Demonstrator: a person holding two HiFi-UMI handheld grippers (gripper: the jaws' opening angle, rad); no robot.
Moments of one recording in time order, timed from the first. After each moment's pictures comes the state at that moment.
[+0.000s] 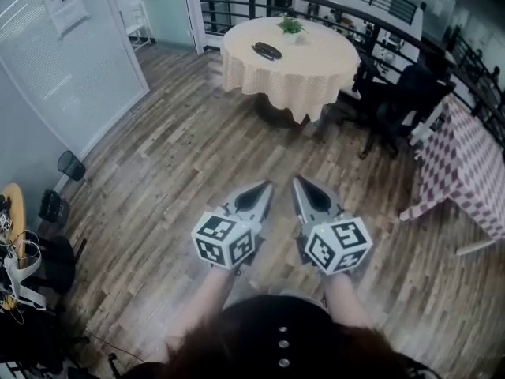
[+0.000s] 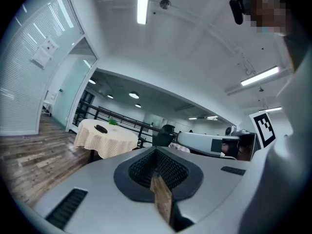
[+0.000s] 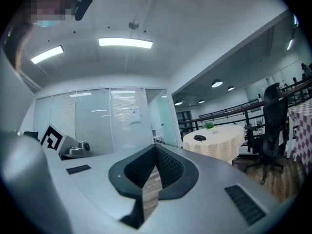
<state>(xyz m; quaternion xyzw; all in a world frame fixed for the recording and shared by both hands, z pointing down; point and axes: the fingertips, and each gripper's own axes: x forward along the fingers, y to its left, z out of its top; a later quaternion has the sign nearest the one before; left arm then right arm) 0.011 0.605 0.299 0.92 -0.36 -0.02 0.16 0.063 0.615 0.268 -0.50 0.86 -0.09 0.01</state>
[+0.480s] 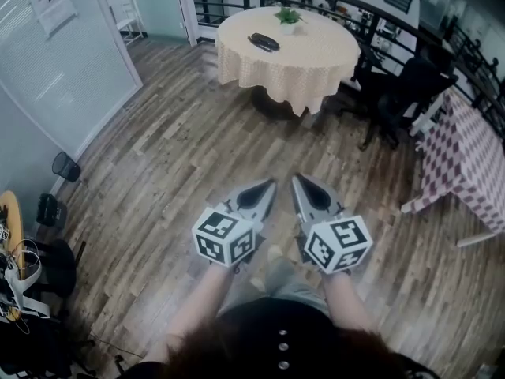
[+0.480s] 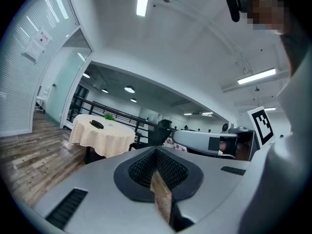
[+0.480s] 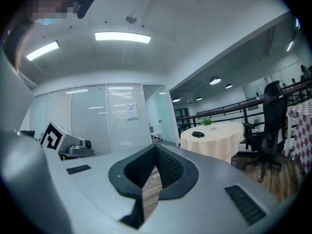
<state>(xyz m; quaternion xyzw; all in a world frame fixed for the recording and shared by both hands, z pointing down) 0.010 0.575 0.317 0.93 -0.33 0.01 0.17 0.051 0.582 0.285 -0.51 0.85 -0.10 -0.01</state>
